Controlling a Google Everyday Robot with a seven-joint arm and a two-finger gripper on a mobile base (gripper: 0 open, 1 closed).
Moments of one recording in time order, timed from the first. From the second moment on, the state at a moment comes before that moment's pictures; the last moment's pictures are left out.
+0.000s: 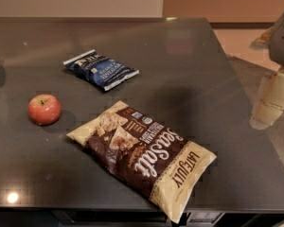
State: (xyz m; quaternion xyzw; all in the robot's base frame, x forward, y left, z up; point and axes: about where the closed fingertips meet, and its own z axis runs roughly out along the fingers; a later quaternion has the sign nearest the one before) arm 0.438 -0.217 0.976 -0.60 0.78 -0.03 0.16
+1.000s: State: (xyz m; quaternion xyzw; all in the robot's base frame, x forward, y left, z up) arm 0.433 -0.185 0.968 -0.64 0.76 0.01 0.15
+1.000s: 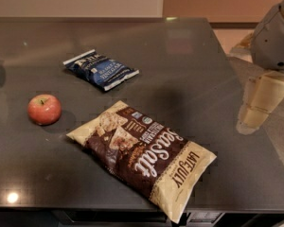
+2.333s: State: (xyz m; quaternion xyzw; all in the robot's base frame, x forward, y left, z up) arm 0.379 -0.057 0.903 -0.72 0.68 0.09 0.10
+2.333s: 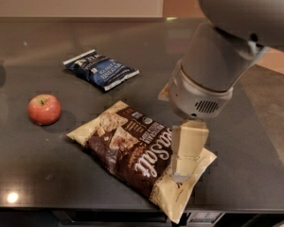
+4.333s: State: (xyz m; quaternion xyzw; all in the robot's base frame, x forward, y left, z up) arm 0.345 -0.019 0.864 -0.74 0.66 0.08 0.10
